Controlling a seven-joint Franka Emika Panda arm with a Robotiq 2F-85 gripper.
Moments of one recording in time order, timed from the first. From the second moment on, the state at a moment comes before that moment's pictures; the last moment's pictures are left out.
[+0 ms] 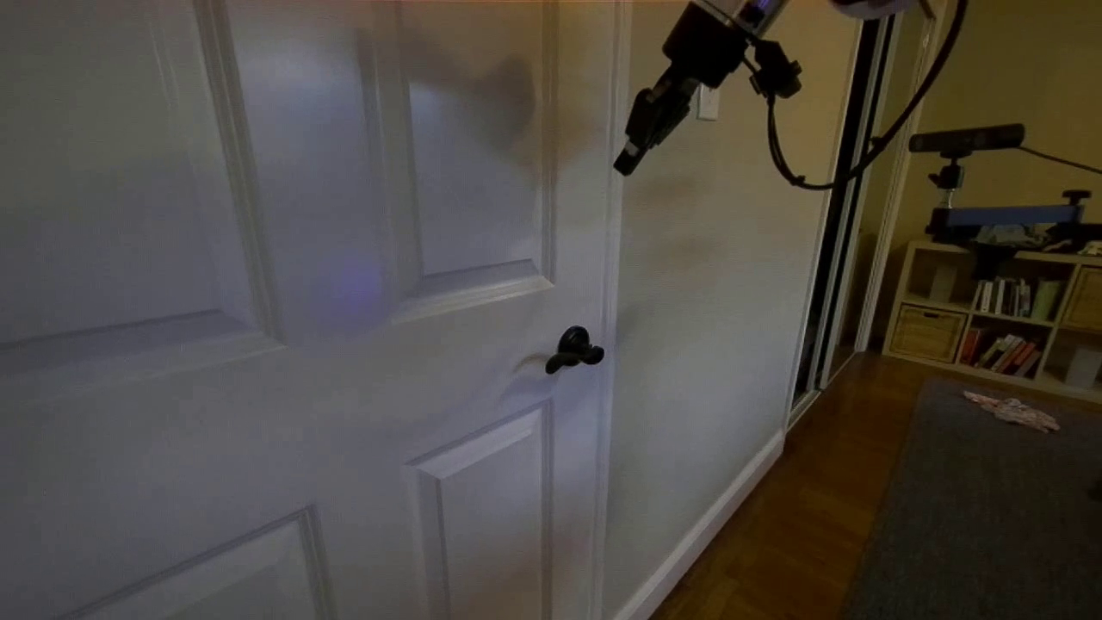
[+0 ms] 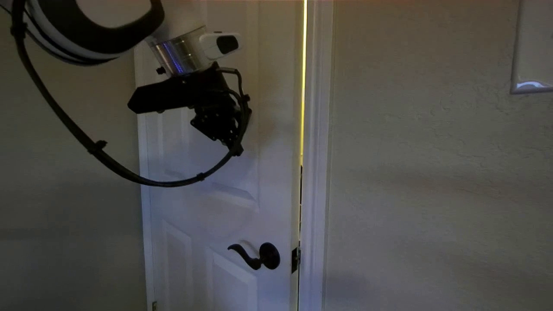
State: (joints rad) arm 0.06 0.15 -0.05 -1.92 0.14 2.71 -0.34
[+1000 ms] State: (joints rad) arm -0.06 0.43 0.03 -1.62 0.14 2.70 -0.35
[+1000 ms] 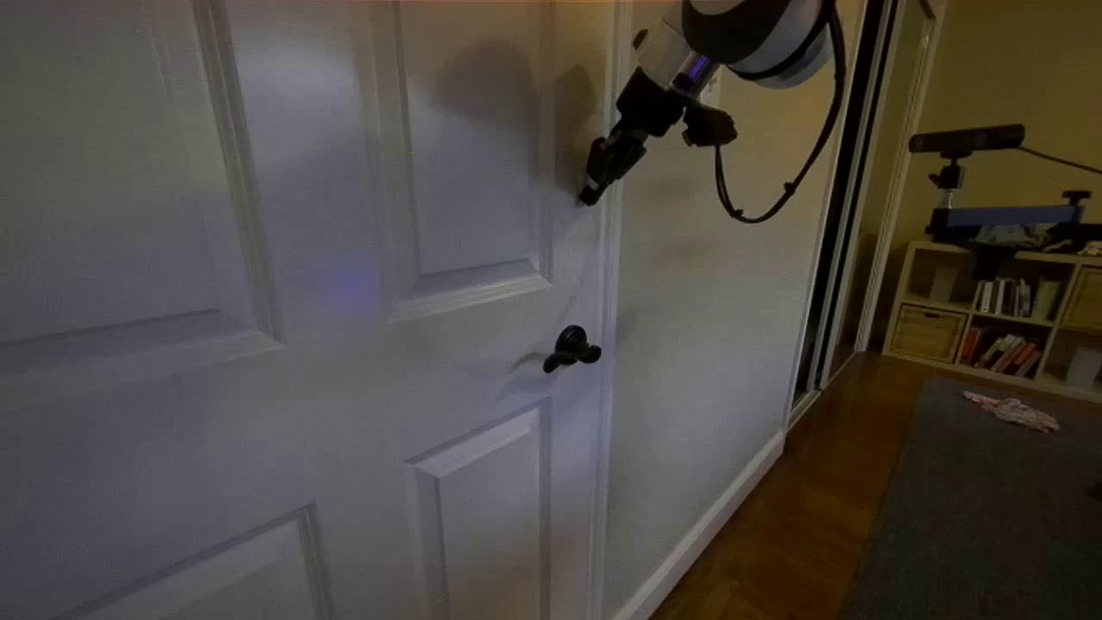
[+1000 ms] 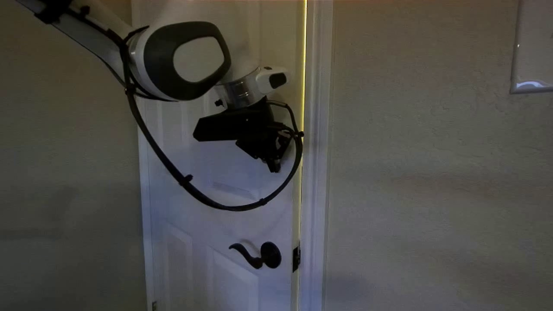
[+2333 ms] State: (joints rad) arm -0.09 0.50 0.06 -1.51 0.13 2.60 -0.35
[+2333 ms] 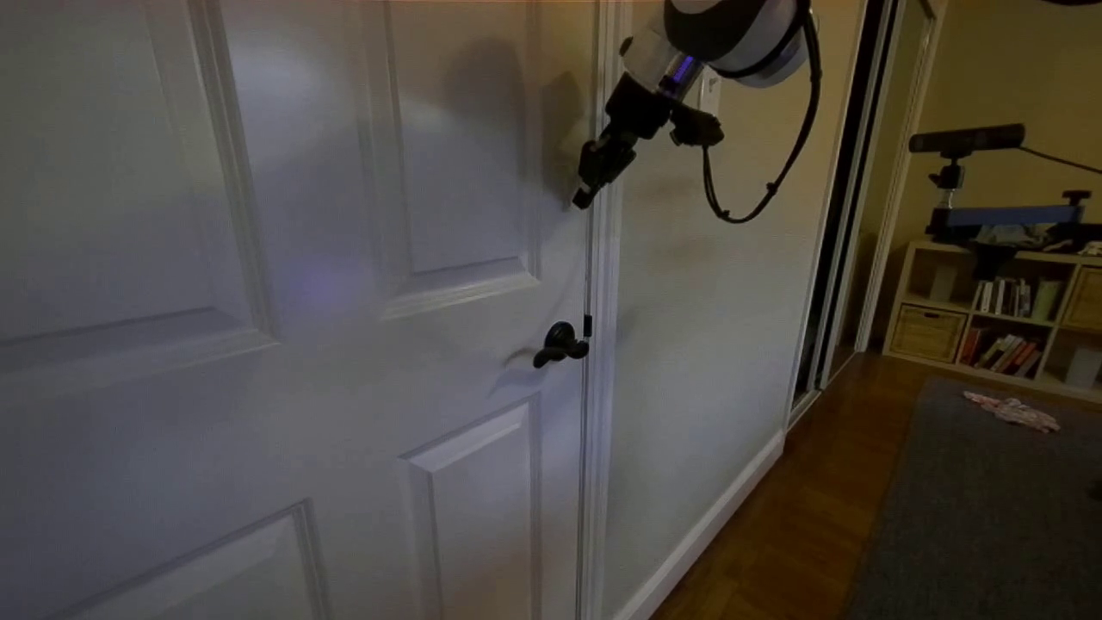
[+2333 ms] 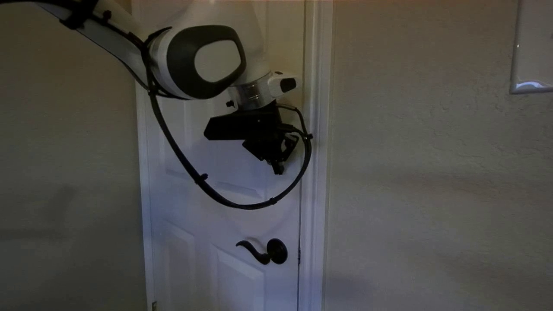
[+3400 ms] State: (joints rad) arm -0.09 -0.14 -0.01 -2.22 0.01 2.15 -0.19
